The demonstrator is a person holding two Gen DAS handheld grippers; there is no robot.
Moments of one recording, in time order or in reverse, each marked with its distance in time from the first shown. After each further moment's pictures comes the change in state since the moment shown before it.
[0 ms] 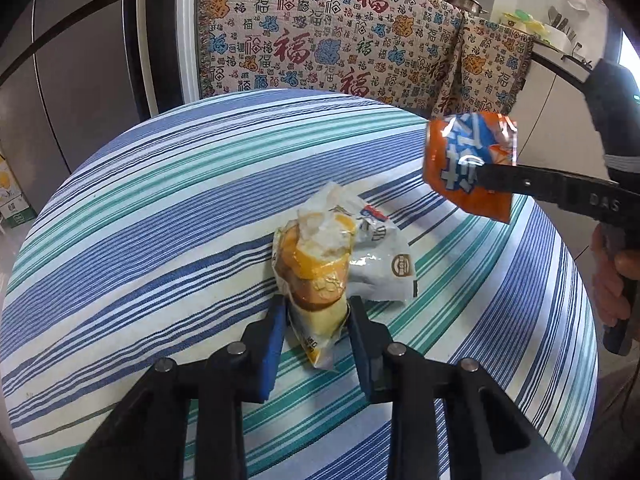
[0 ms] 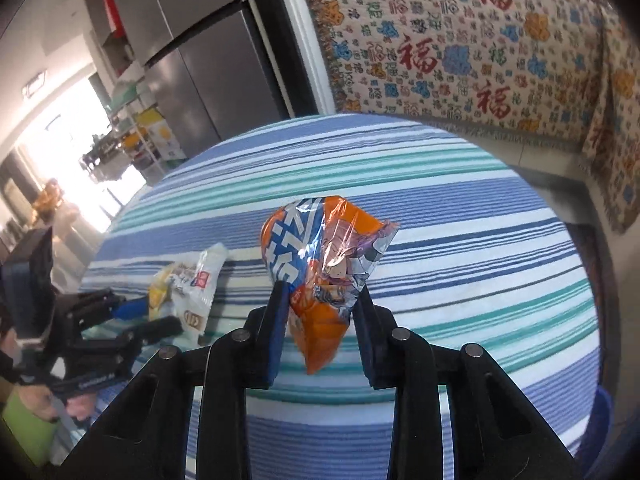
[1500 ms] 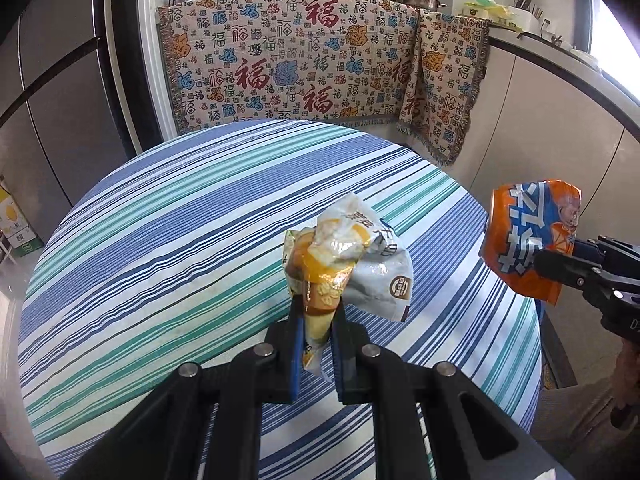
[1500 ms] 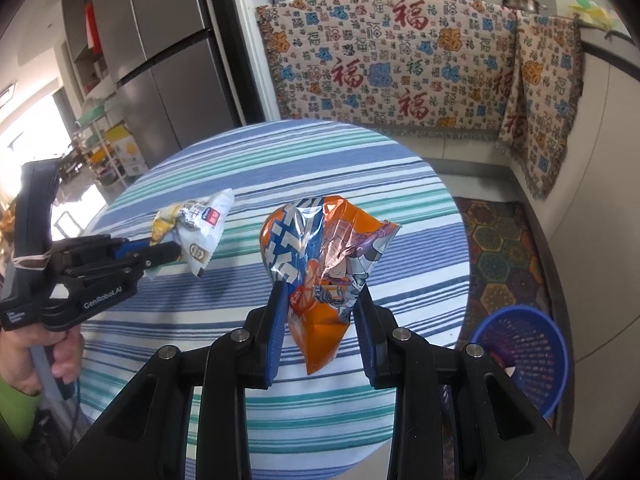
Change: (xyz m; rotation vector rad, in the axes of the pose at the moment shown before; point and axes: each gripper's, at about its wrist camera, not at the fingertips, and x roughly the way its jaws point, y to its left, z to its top) left arm -0.050 -0.119 -0.001 0.080 -0.043 0.018; right arm -0.143 -0.012 -0.104 0.078 -0.070 -0.171
